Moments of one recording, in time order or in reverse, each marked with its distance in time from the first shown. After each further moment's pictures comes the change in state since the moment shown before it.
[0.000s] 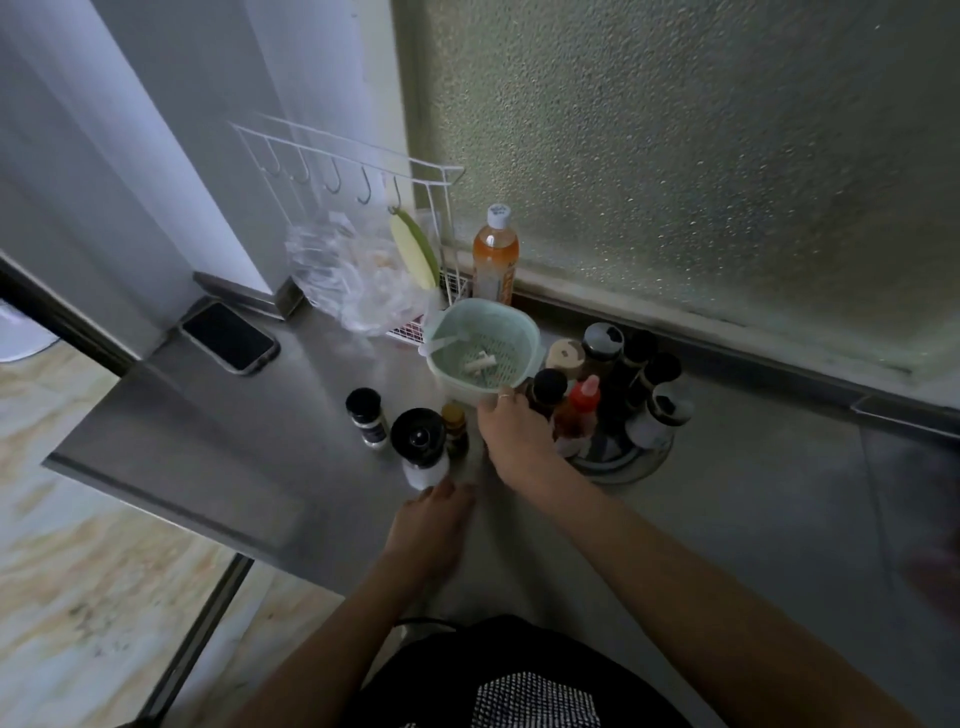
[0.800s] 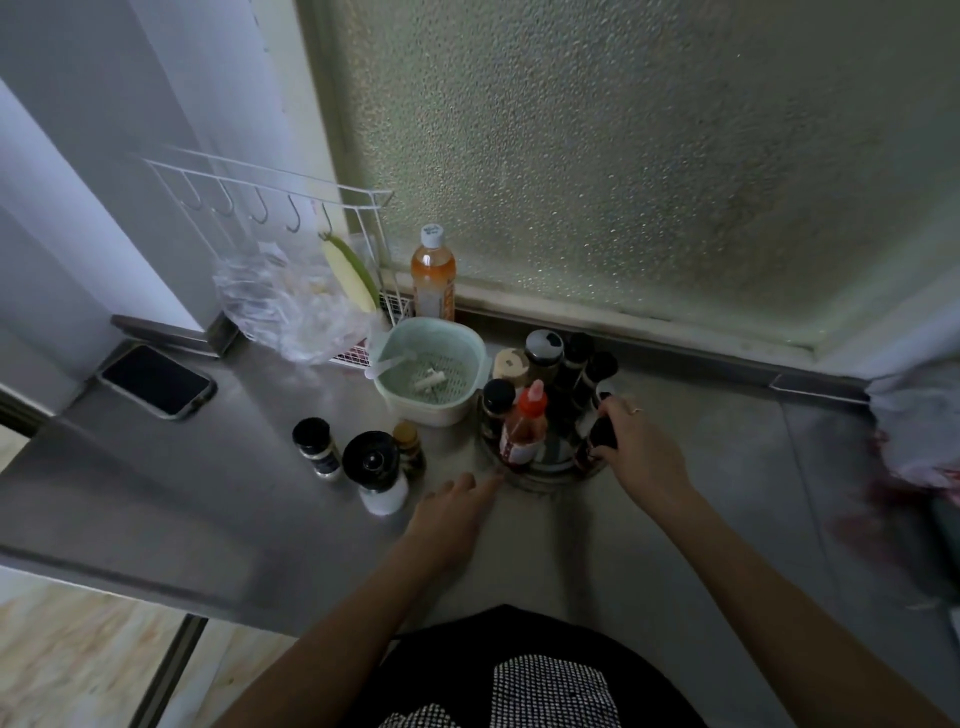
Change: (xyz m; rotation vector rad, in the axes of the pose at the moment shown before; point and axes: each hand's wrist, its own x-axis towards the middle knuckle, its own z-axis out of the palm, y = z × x) left_hand 0.039 0.049 -0.010 0.117 -0.083 0.241; right_hand -0.079 0.152 0.021 0.296 0.177 0.446
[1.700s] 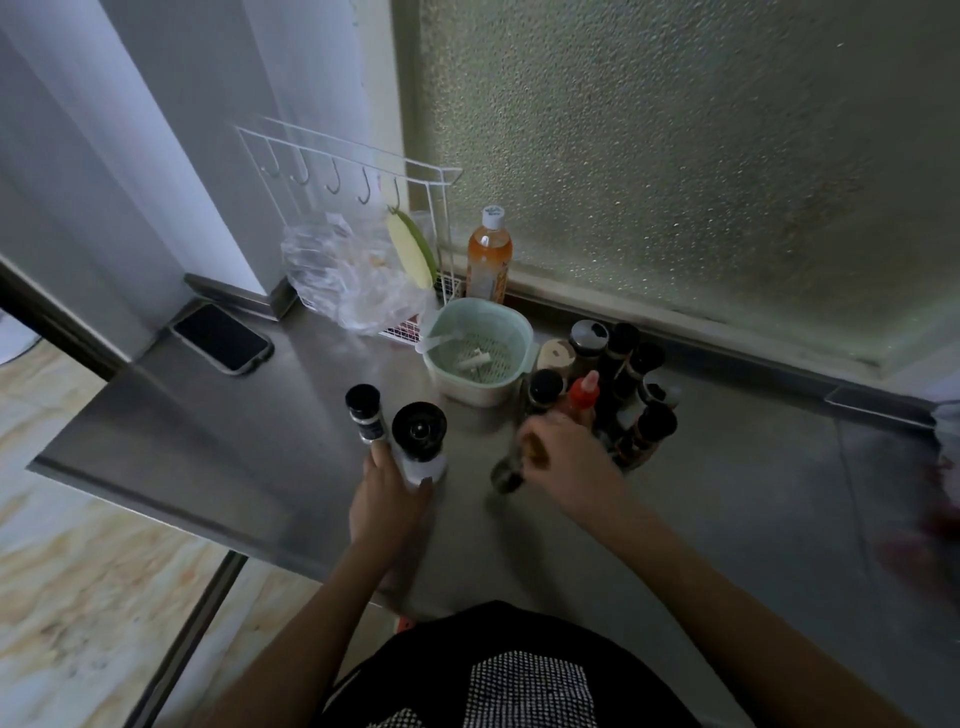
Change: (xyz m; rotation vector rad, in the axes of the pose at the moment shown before) left_hand -0.063 -0.060 0.001 -0.645 0.498 -0.639; right_hand -0.043 -0.113 0.007 0.217 -0.149 -0.359
